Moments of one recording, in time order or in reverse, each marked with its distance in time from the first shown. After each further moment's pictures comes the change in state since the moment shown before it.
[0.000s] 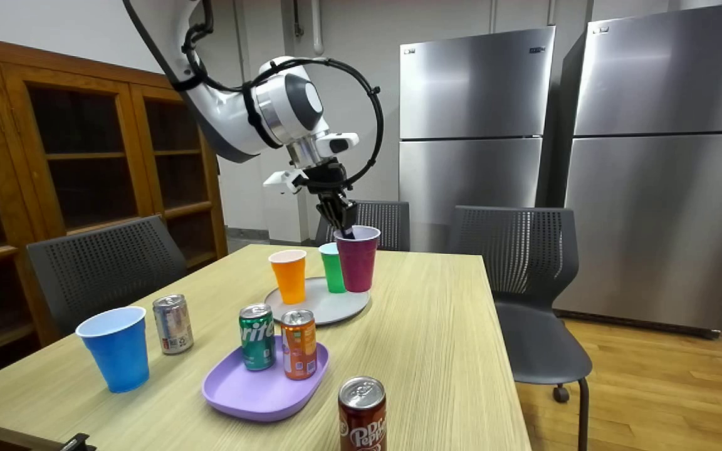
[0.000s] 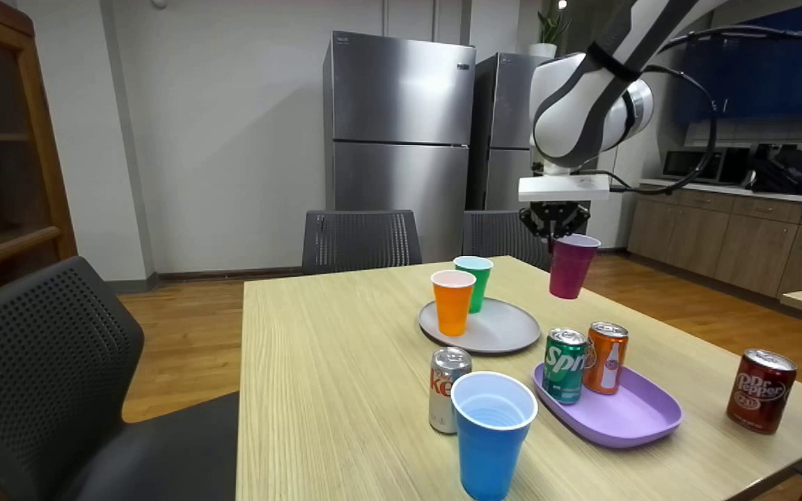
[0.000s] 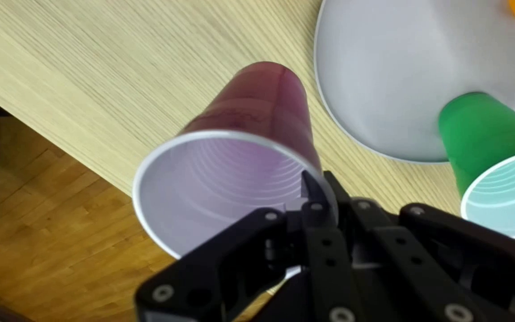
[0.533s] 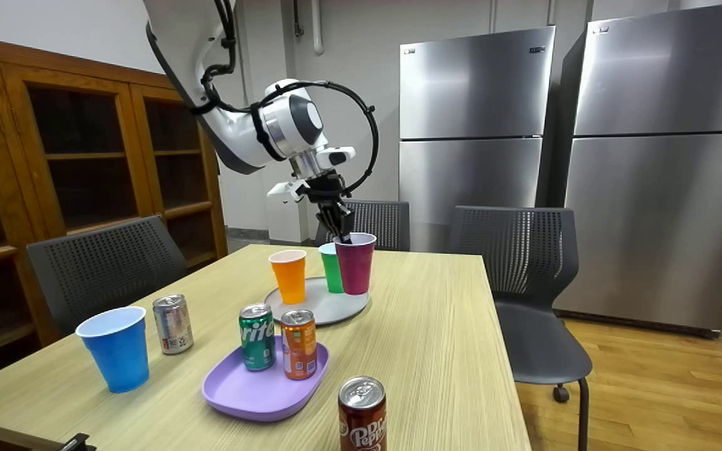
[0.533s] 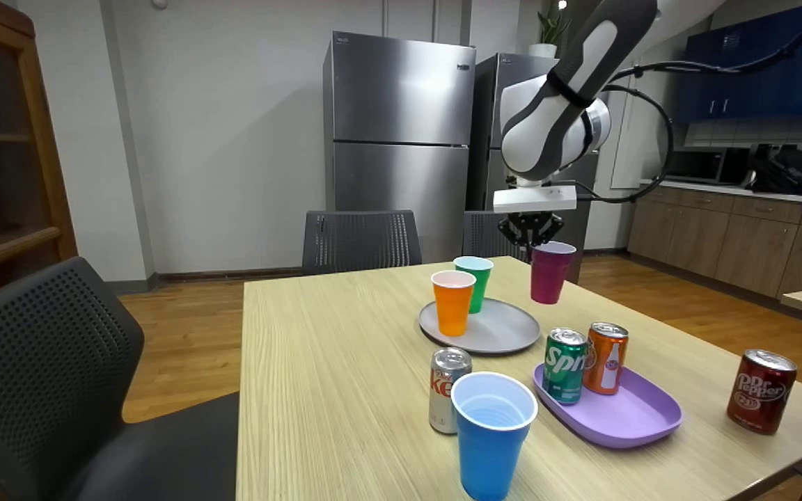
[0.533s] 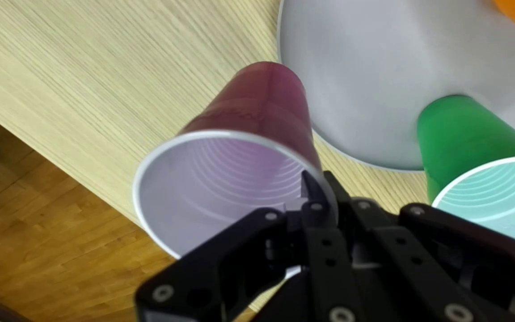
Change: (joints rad) arm 0.000 0.155 0.035 0.186 0.026 -0.076 -0.014
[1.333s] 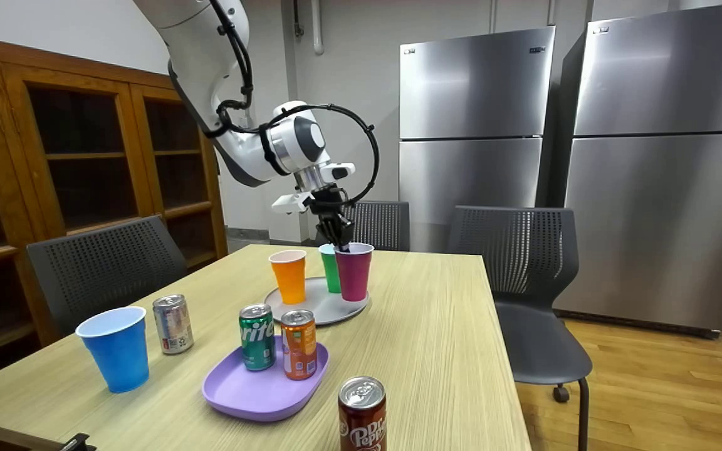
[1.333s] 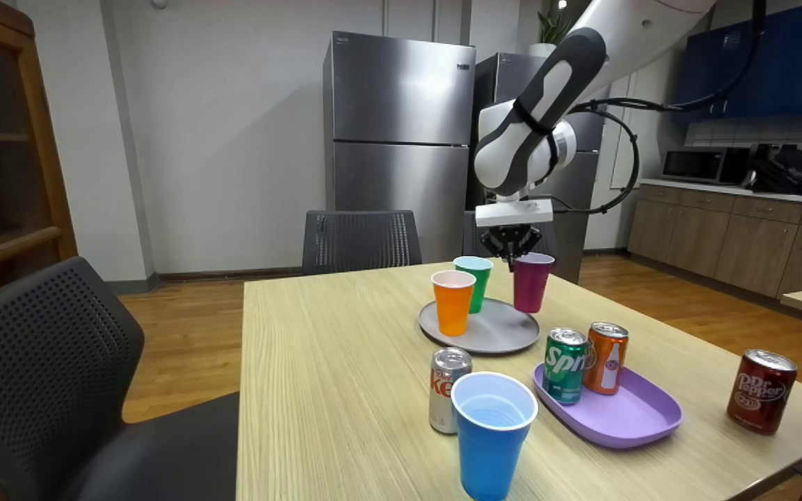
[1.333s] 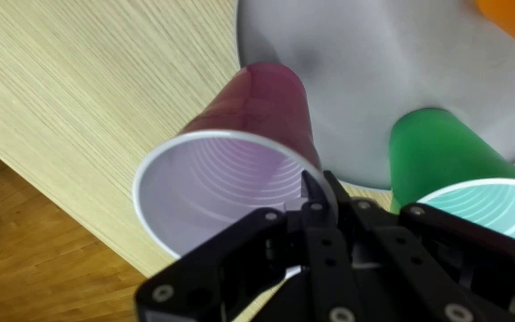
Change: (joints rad) arm 0.000 0.168 0.018 0.199 0.067 -0.070 -0.091
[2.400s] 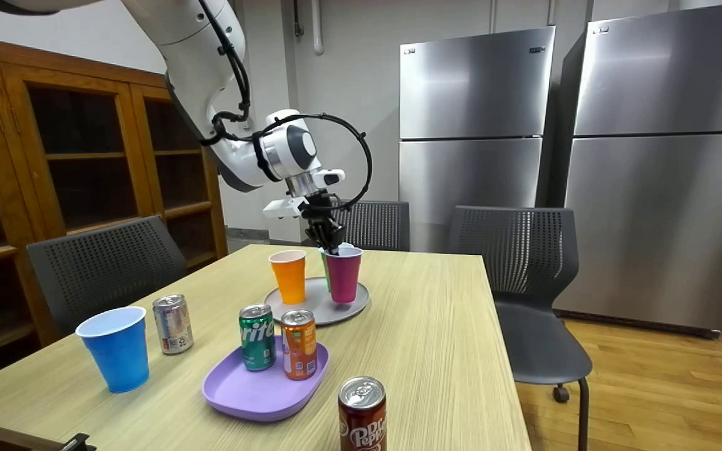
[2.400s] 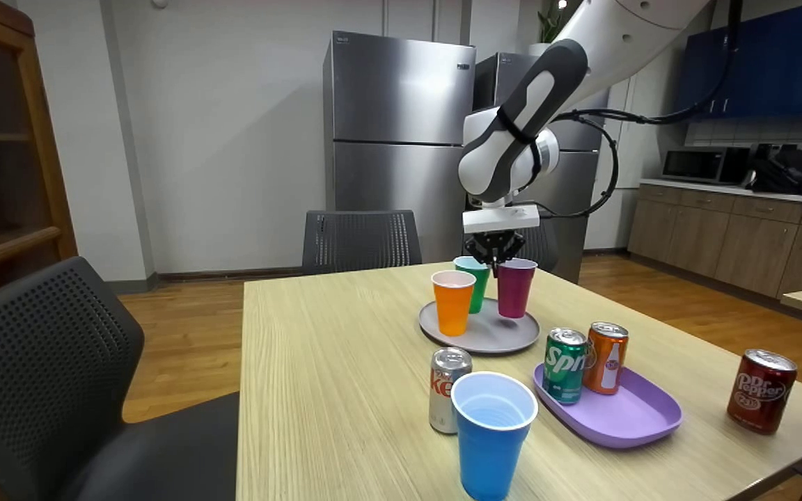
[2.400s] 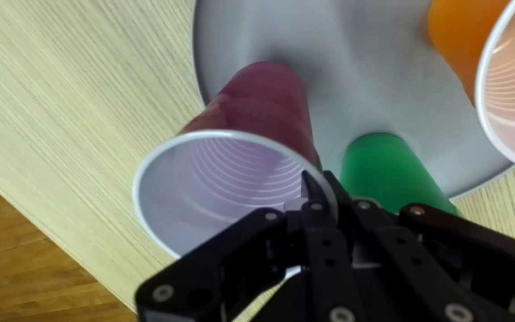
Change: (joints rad) arm 0.014 0.052 0.027 0.057 0.016 -0.007 -0.071
